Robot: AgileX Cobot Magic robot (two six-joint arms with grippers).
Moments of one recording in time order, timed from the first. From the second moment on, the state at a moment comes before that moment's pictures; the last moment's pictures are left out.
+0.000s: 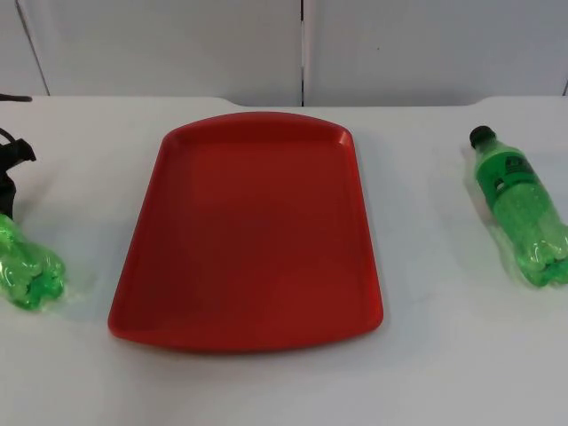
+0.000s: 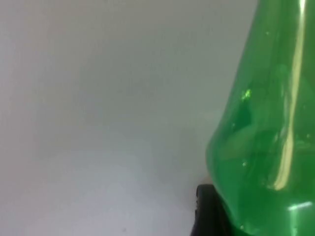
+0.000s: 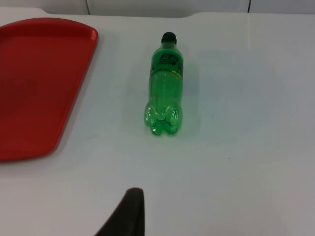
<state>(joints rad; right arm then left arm) 0.13 0.00 -0.52 0.01 1.08 0.01 0.16 2.23 -1.43 0.02 0.69 -0.70</state>
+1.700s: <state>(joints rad) 0.13 0.00 -0.52 0.01 1.08 0.01 0.04 1.74 -1.43 0.09 0.35 -0.31</state>
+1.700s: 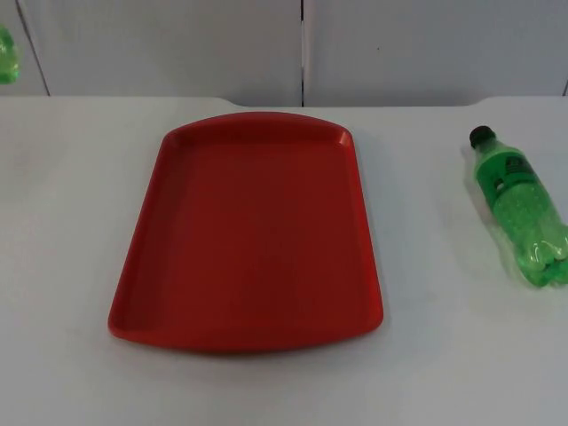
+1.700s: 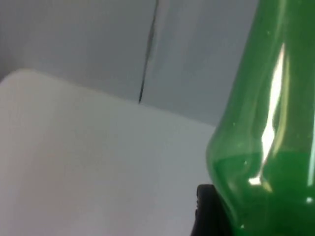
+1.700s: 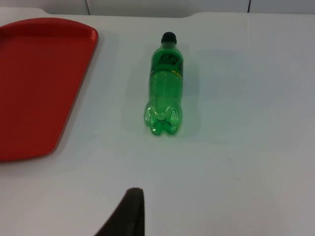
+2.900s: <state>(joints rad) 0.13 0.00 -0.52 0.01 1.08 0.01 -0.19 1.88 -1.18 0.42 -0.81 -0.30</state>
